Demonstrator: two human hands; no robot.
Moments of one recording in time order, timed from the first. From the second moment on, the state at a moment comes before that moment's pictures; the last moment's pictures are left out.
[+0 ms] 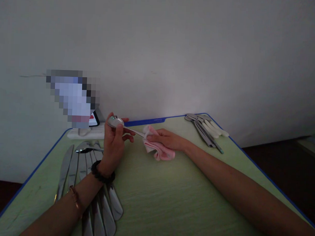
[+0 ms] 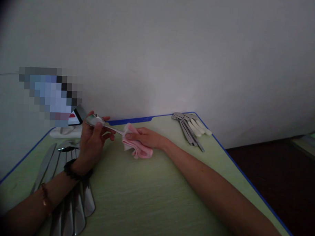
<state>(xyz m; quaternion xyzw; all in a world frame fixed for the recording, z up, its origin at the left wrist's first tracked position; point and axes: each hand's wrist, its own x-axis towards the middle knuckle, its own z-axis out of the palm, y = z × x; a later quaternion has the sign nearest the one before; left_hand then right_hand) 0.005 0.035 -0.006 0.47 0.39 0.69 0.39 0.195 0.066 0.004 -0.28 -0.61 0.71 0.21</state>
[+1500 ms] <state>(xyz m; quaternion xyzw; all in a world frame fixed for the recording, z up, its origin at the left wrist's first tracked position) 0.009 0.024 0.004 0.54 0.50 0.55 0.38 0.184 0.060 0.002 -0.32 -0.74 0.46 0.38</state>
